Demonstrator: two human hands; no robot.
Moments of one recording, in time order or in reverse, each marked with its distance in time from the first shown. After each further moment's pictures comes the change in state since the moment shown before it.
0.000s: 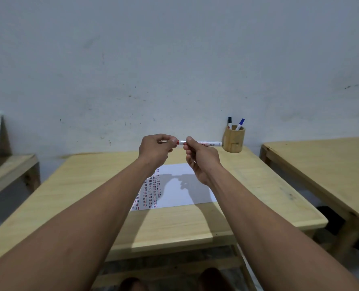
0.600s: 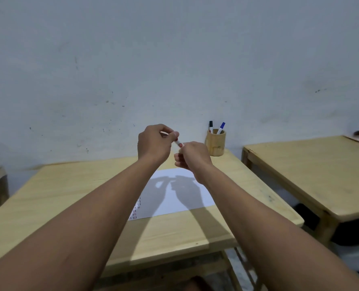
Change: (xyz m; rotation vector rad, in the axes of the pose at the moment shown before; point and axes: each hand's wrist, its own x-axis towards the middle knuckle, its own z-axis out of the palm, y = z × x) left_hand 0.015 0.031 0.054 0.269 0.120 0.229; right_hand 0.014 -0.030 -0.020 -0.438 0.087 -0.109
